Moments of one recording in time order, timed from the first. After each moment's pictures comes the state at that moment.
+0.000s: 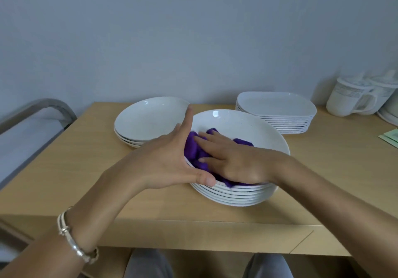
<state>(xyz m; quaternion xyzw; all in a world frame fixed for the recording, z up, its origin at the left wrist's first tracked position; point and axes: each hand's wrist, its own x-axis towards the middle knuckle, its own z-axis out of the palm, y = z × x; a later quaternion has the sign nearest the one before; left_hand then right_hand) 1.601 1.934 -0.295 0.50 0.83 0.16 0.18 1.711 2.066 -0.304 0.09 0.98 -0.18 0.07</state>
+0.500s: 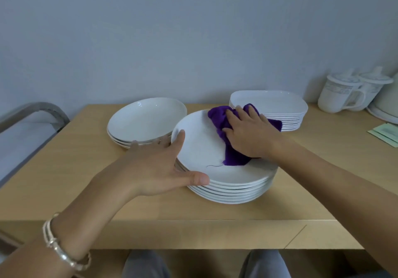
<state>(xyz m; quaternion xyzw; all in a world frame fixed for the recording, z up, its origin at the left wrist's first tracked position) 1.606 1.926 -0.292 0.50 0.85 -0.04 0.16 1.710 2.120 -0.316 0.31 0.95 0.00 -0.02</state>
